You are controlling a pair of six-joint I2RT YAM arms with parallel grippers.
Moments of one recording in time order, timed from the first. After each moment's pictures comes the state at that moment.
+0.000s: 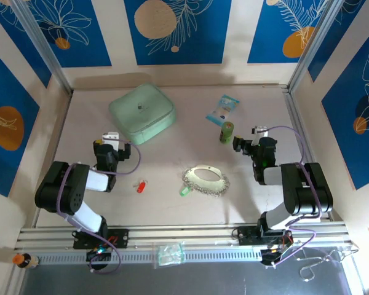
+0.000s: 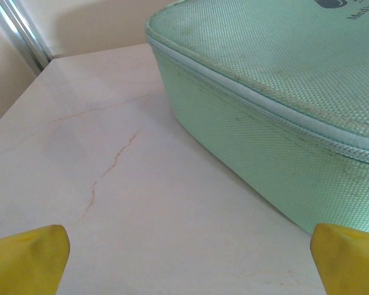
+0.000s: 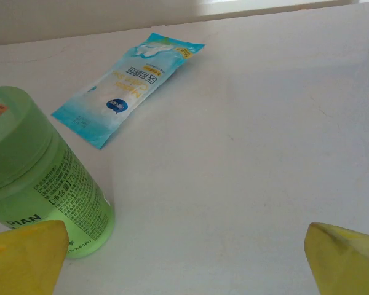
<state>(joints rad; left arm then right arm) -0.14 1.59 0.34 0.92 -0.25 0.08 0.02 1.52 0.38 0.75 -0.05 0.10</state>
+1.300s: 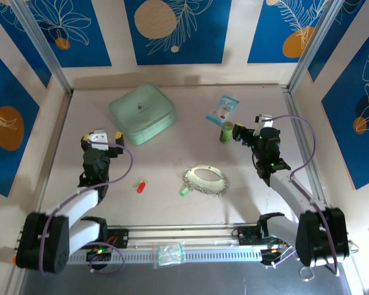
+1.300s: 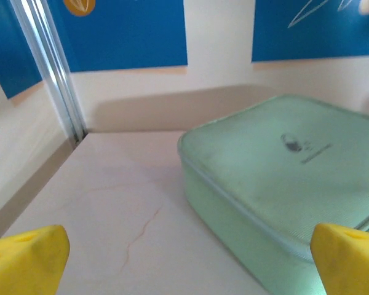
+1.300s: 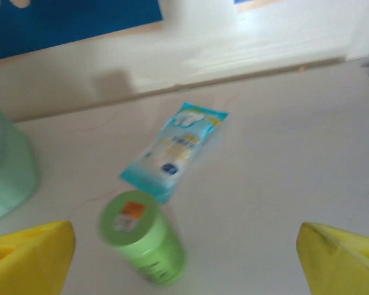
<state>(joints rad) -0.14 0.99 0.32 0.57 -0.22 0.00 0.18 1.04 0.59 0.08 0.06 0.33</state>
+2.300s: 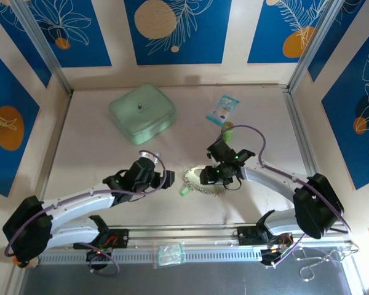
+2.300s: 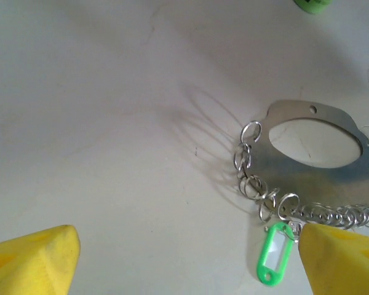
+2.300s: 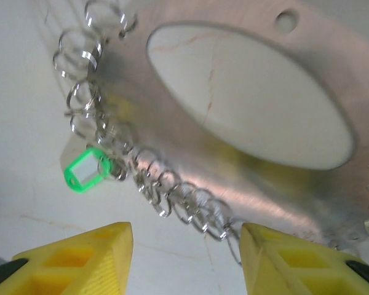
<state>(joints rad) -0.87 1.13 0.52 -0.13 -0.15 -0.60 0.69 1.36 0.80 -0.69 -0.19 0.58</state>
